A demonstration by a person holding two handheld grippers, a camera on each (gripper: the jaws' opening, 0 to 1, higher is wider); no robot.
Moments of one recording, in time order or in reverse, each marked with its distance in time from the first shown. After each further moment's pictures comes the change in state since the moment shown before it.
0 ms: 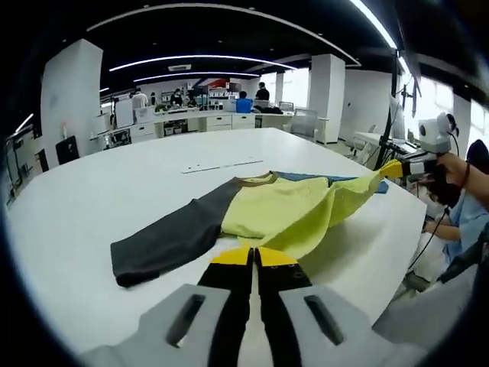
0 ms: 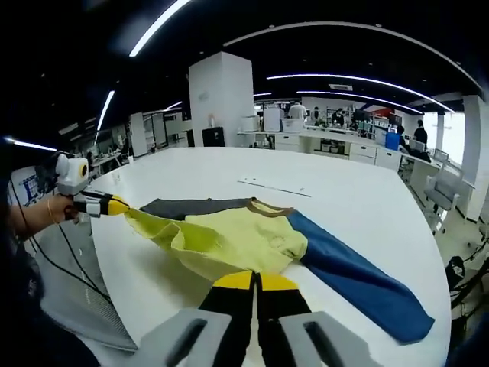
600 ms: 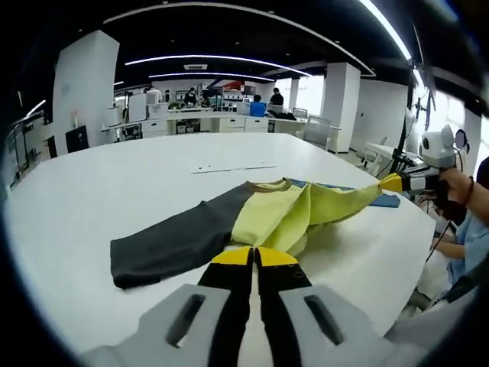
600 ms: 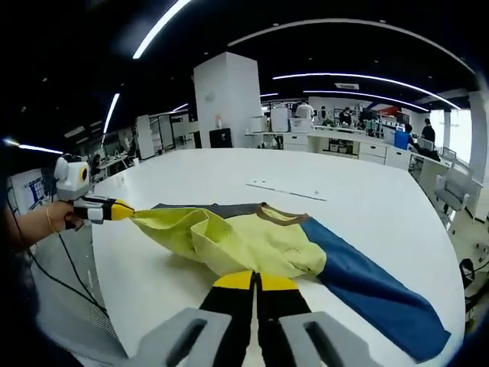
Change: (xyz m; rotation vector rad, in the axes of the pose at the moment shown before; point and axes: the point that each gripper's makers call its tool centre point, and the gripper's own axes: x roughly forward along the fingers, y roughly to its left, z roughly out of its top) left arm 0.017 0.014 0.011 -0.065 -0.040 0.048; right arm 0.043 0.006 0.015 0.008 -0.016 0.050
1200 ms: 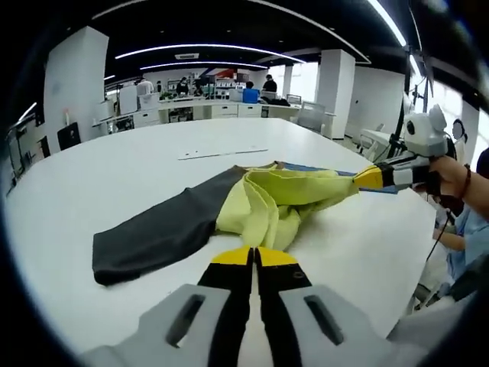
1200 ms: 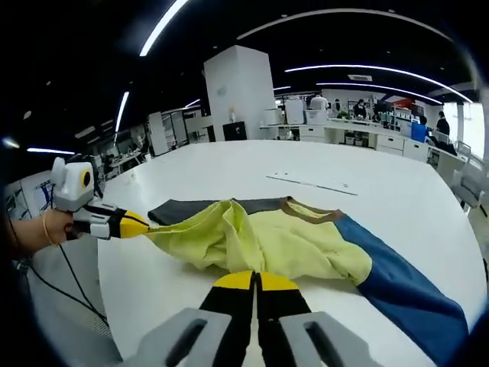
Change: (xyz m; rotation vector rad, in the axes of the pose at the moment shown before) left arm 0.025 -0.013 -0.019 0.019 0.068 -0.017; right arm 0.054 0.025 -0.004 0.015 0.032 0.086
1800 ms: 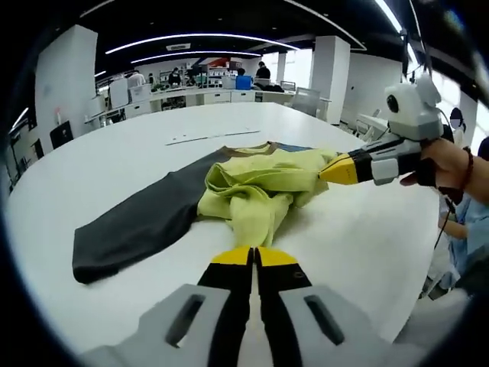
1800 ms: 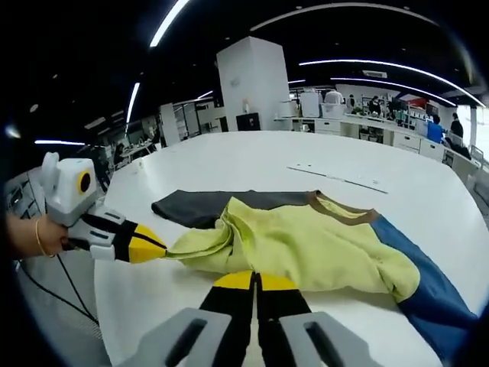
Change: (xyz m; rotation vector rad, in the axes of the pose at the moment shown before) left arm 0.030 -0.015 -0.021 0.030 0.073 -0.028; right arm 0.061 0.030 -0.001 -0.040 0.041 0.072
